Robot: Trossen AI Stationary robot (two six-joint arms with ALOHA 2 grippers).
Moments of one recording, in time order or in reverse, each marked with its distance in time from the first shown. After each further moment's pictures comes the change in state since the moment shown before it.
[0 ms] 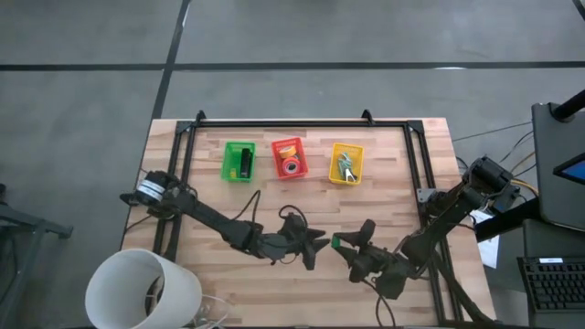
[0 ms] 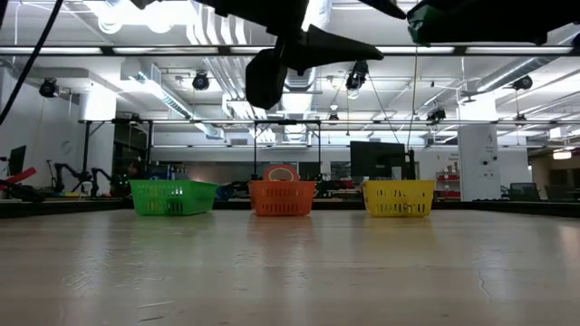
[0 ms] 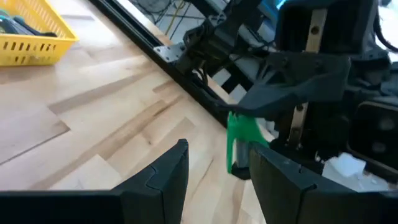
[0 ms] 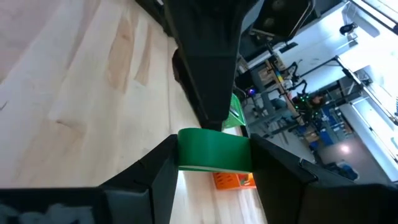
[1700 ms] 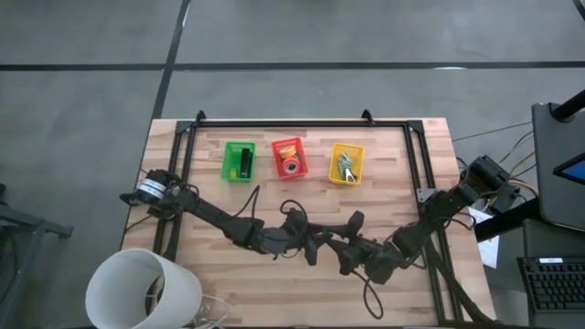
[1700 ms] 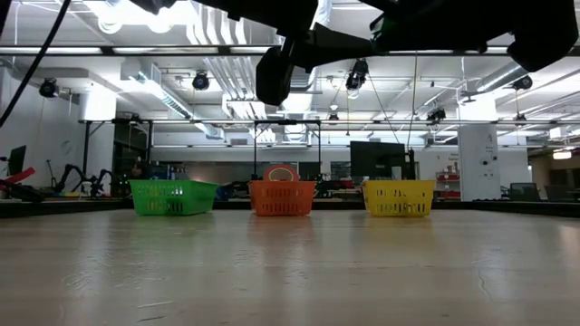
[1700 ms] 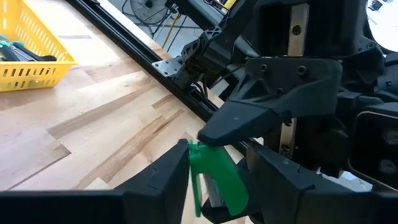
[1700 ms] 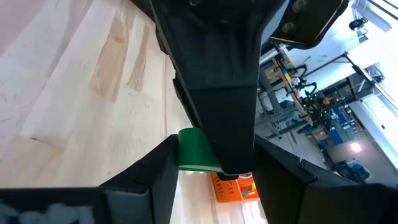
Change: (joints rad) left arm 0.036 0.004 0.000 0.051 0.009 0.066; right arm -0.116 0.000 0.000 0.123 -0.117 -0.117
